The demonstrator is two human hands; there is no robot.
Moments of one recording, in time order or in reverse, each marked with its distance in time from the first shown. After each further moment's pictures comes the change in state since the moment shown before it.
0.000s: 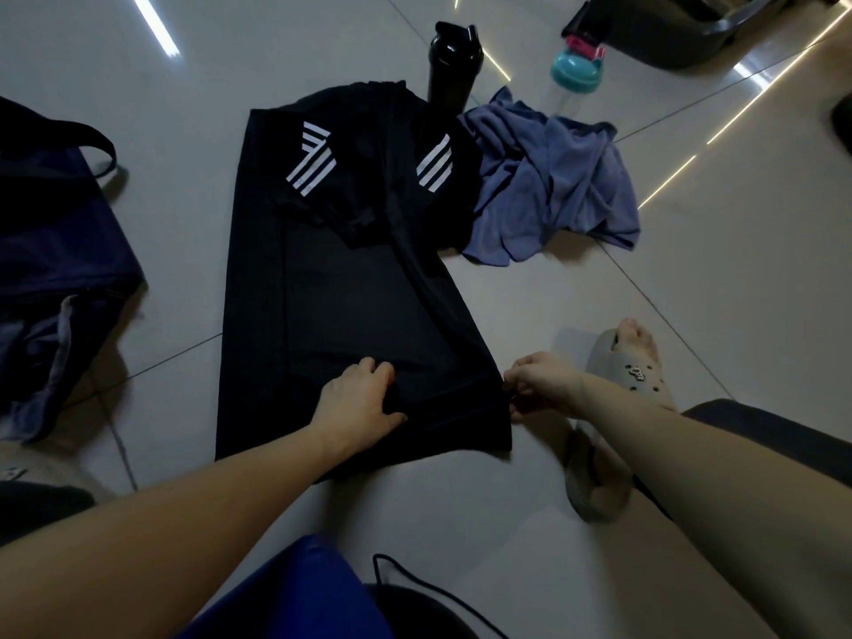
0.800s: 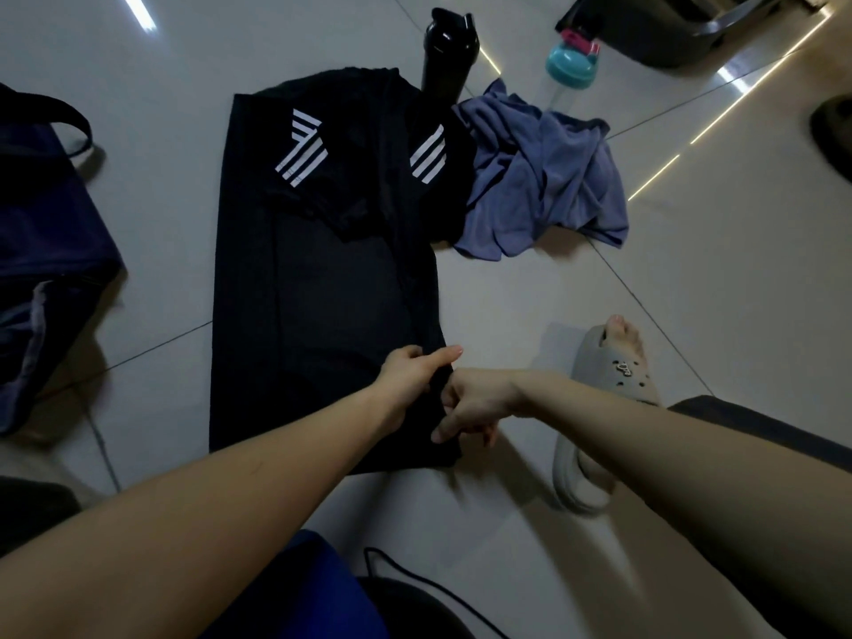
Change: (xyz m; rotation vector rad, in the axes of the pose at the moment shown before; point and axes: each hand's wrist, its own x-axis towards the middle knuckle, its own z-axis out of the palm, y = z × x) left_hand 0.034 0.068 0.000 -1.374 -0.234 -0.532; right_hand -0.042 -0.051 0.072 -0.753 -0.367 -0.070
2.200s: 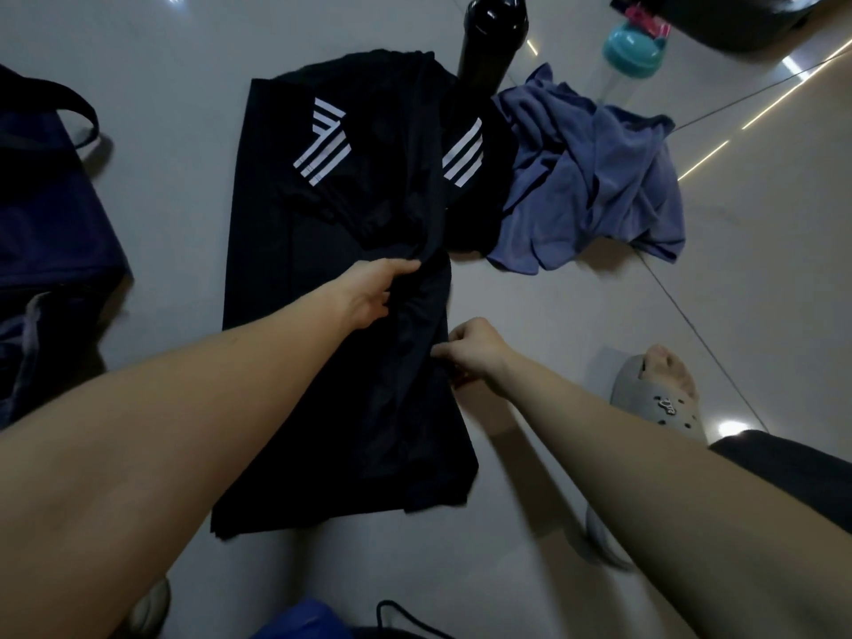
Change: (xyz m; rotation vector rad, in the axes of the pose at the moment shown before) left_hand 0.087 0.118 -0.085 -0.118 -0.005 -0.005; right_hand 0.090 -0.022 -0.048 0.509 0.523 0.024
